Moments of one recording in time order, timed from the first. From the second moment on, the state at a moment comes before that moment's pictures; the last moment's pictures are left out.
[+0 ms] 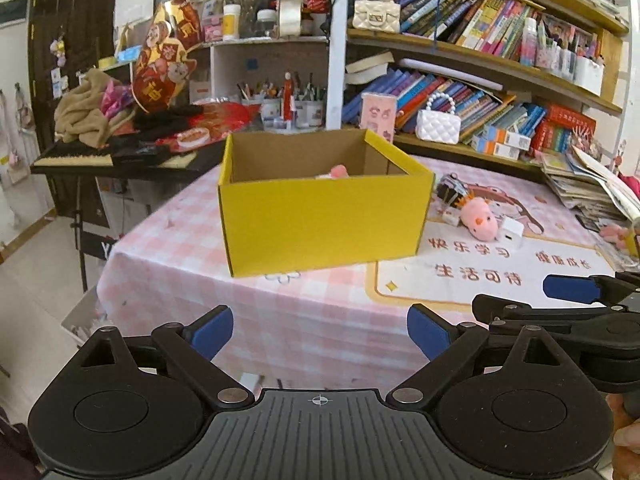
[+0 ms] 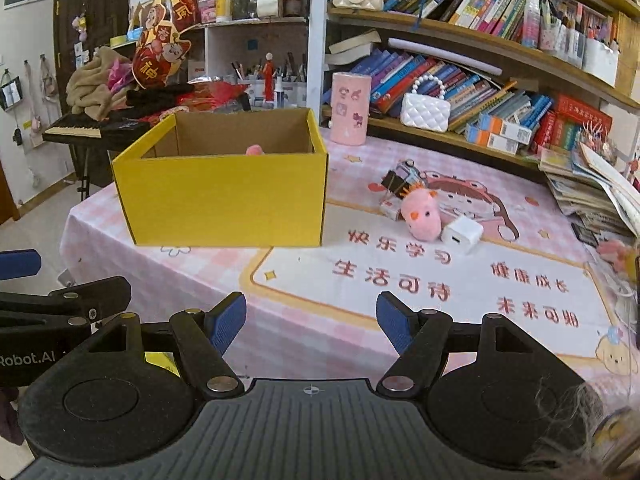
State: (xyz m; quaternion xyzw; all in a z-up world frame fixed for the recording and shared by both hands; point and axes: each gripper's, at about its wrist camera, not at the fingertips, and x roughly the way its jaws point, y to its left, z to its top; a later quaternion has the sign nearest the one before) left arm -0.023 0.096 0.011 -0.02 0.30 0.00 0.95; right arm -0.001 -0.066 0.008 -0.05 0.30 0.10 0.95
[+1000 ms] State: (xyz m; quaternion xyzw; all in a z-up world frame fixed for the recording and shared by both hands) left arm 0.014 0.018 0.002 -0.02 0.32 -0.12 0.94; right arm -0.009 -0.164 -0.005 -0.02 0.34 -0.03 0.94
